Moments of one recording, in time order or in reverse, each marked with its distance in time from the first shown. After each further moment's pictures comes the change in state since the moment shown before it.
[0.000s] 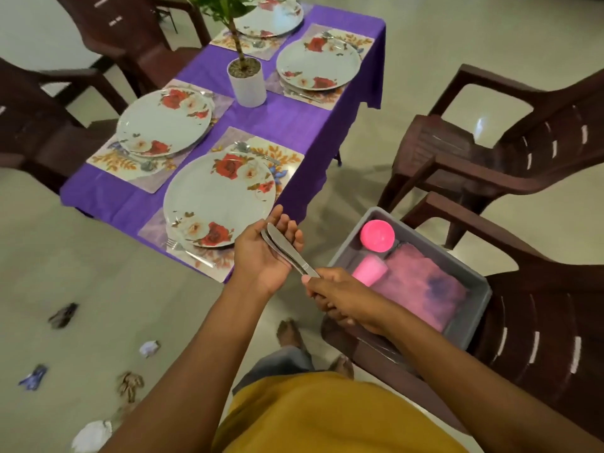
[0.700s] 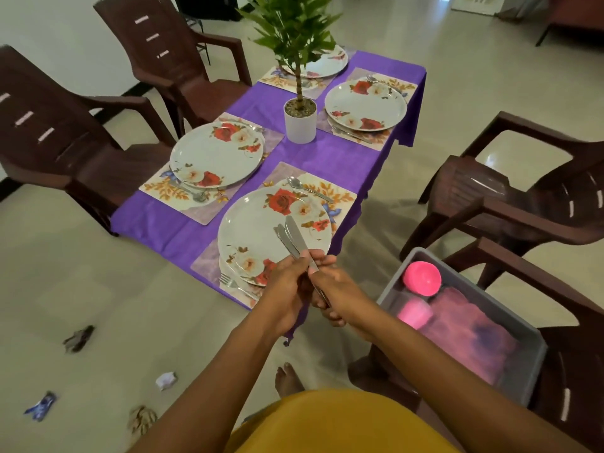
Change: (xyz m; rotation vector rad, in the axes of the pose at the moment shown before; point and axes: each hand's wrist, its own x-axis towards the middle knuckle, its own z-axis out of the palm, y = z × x) left_hand 0.005 0.109 -0.039 0.703 -0.082 0.146; right_hand 0.101 -0.104 0.088 0.113 0.090 -0.123
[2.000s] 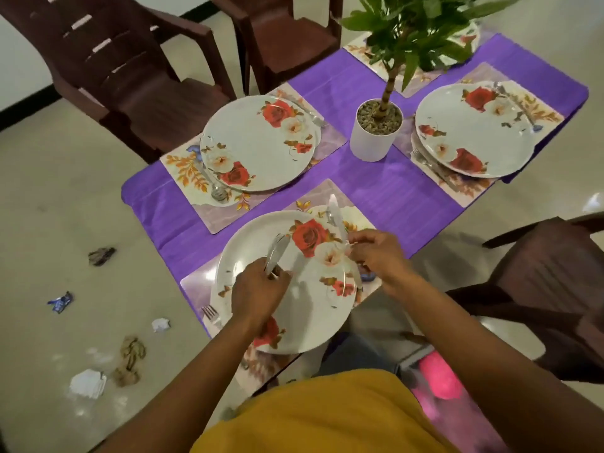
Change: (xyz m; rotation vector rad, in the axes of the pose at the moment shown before) left_hand 0.177 0.035 -0.062 0.775 0.815 -0.067; right_hand 0.285 -0.089 -0.130 -0.205 0.119 0.158
